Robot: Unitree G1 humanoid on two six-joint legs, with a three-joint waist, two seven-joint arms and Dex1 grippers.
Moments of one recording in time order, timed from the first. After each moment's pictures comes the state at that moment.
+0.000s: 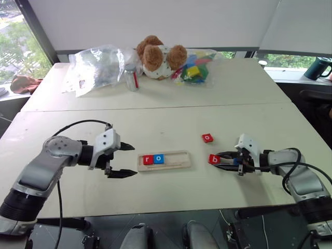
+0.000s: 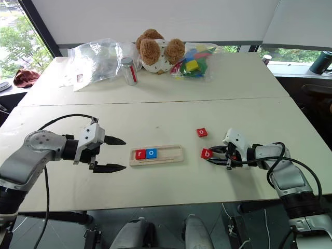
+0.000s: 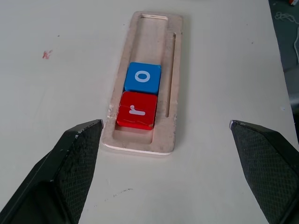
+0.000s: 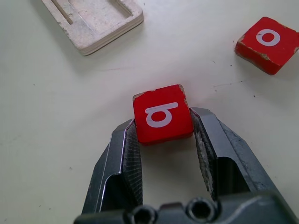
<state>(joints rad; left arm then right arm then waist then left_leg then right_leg) -0.33 0.88 -0.09 -0.18 -0.36 0.43 -1.24 -0.28 -0.78 0.05 0.11 0.22 0.21 1.16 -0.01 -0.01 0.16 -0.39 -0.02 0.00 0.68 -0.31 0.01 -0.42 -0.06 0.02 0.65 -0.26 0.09</state>
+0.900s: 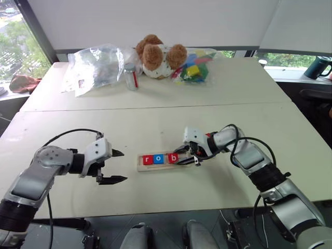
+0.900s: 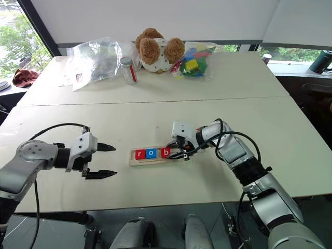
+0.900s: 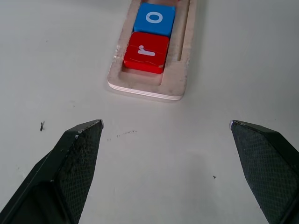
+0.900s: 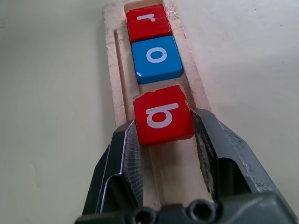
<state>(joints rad) -0.21 0.92 -0.05 -0.15 -0.31 0.34 -1.21 -0.70 -0.54 0.43 0.20 0.04 0.27 1.24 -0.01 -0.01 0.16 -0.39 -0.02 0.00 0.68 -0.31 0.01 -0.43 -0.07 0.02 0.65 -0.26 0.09</state>
